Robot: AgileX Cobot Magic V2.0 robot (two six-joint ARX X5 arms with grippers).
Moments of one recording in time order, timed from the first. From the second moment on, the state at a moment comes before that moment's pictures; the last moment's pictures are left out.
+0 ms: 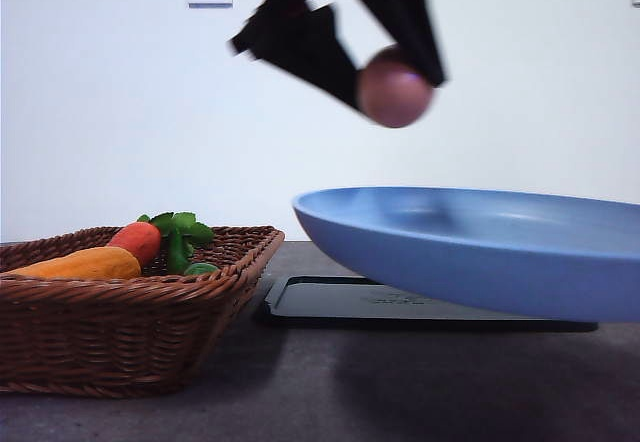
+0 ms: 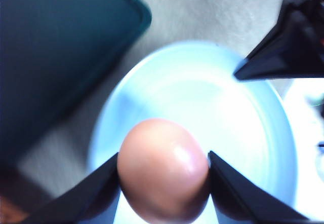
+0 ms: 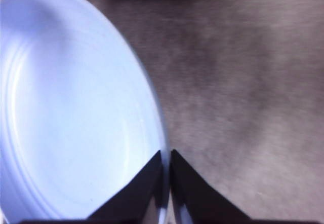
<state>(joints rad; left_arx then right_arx) -0.97 1.57 1.34 -0.64 0.13 -0.11 0.14 0.98 0.63 -0.80 -0.58 0.20</state>
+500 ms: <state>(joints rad) -1.06 1.74 1.33 -0.62 0.07 -0.05 0.14 0.99 0.63 -0.79 -0.59 0.20</state>
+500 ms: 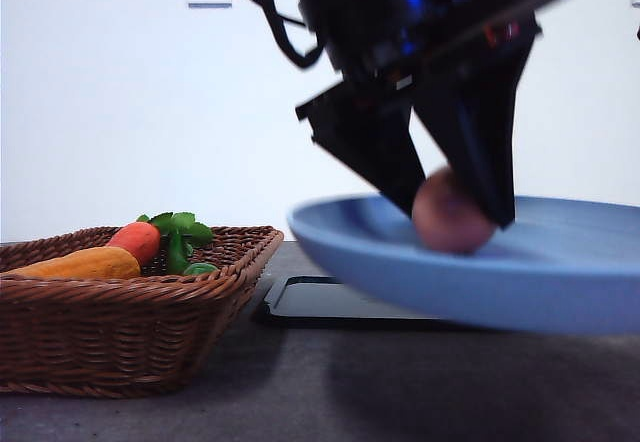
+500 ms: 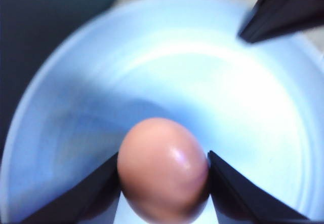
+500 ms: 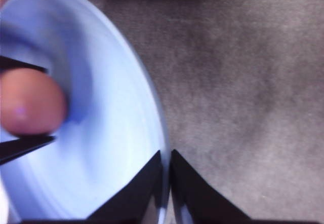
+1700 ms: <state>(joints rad) -0.90 1.07 1.33 -0.88 0.07 -0.06 0.04 1.52 0.89 -0.61 -0.62 0.19</state>
